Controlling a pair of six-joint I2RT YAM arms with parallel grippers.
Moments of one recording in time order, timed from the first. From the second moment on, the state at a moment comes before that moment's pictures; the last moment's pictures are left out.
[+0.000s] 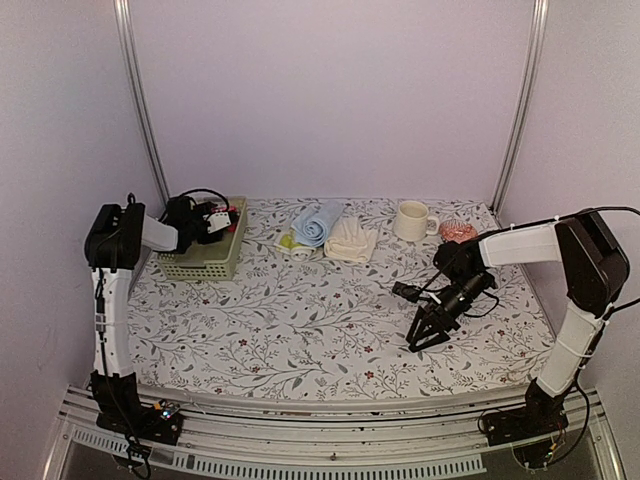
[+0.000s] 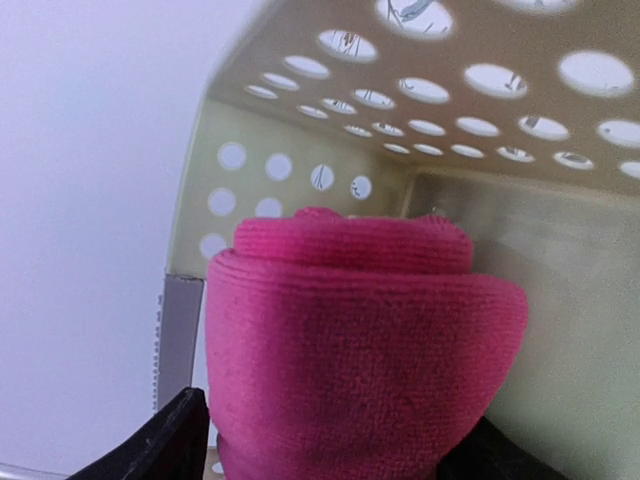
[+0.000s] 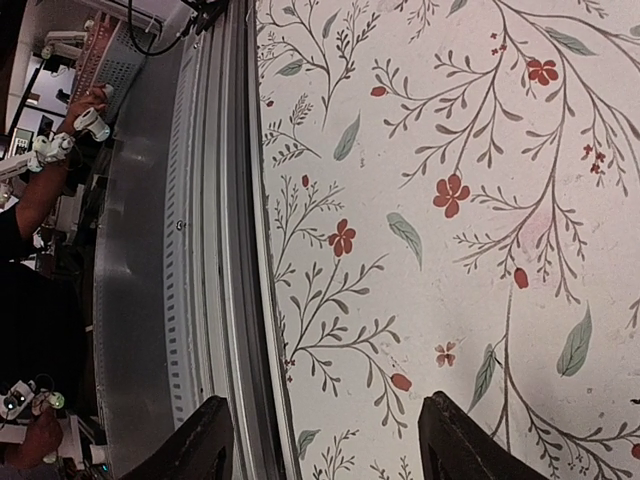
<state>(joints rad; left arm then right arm) -0.01 2.42 1.51 0.54 0.25 1.31 0.45 1.79 1.02 -0.93 -0.93 -0.78</state>
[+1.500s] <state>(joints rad) -0.48 1.43 1.09 0.26 -0.10 0.61 0.40 1.63 1.47 -0.68 -0.44 -0.55</state>
